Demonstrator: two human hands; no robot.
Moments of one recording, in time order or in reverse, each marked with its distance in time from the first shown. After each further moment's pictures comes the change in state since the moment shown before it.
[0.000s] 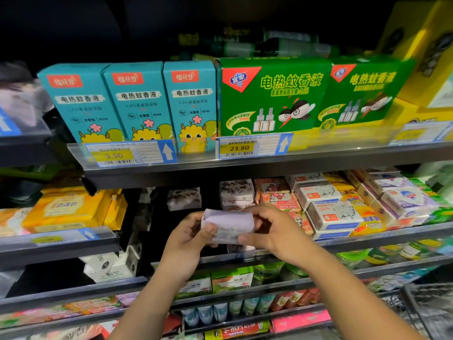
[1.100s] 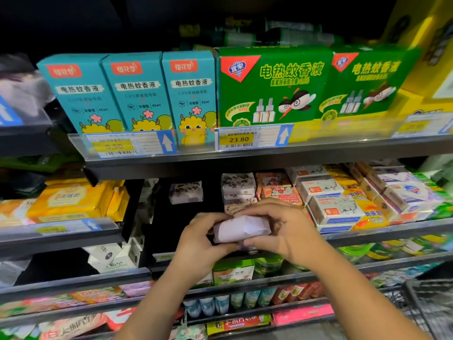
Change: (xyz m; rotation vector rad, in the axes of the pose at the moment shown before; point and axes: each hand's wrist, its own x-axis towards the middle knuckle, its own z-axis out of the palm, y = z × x) left_hand -0.003 -0.012 0.008 0.605 -0.051 0.242; right_hand -0.019 -0.009 -0.009 -0.224 0.076 -0.360
